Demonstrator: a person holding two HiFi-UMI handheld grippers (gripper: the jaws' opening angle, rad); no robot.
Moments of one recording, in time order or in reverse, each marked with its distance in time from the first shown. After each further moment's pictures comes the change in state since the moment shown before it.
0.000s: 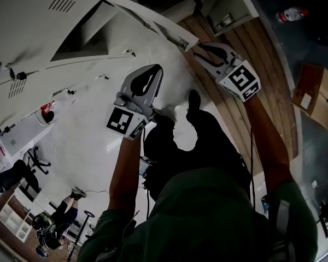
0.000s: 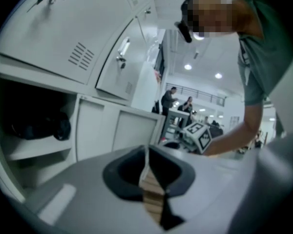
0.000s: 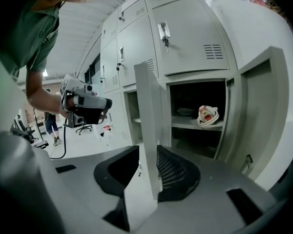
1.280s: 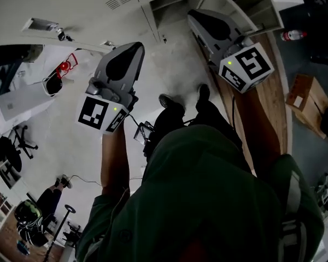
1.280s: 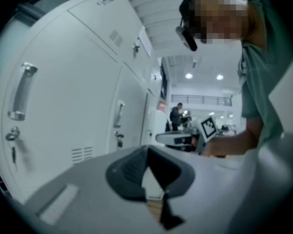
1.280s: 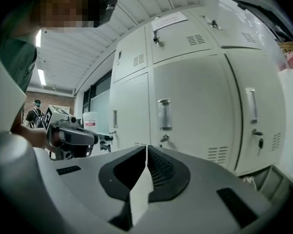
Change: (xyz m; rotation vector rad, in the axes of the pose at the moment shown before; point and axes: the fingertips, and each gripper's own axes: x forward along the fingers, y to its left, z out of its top) left arm -0.353 0.085 0.179 0.104 -0.172 0.145; right arm 0.101 0.234 0.364 -0.036 -0.298 -0.078
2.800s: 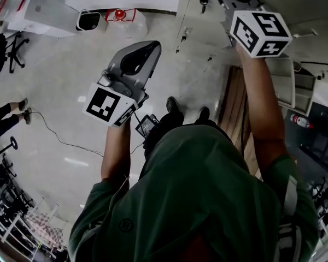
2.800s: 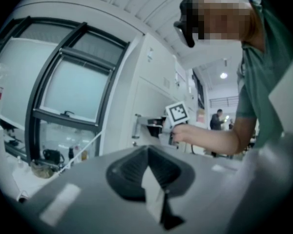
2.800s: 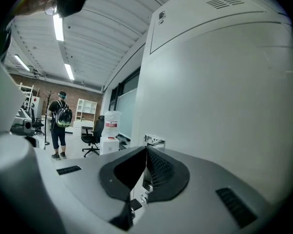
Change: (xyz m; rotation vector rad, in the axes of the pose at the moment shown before) left arm -0.216 0.111 0.012 -0.042 -0.124 0.507; right arm 0.282 0.157 0.113 -0.190 -0.024 0.308
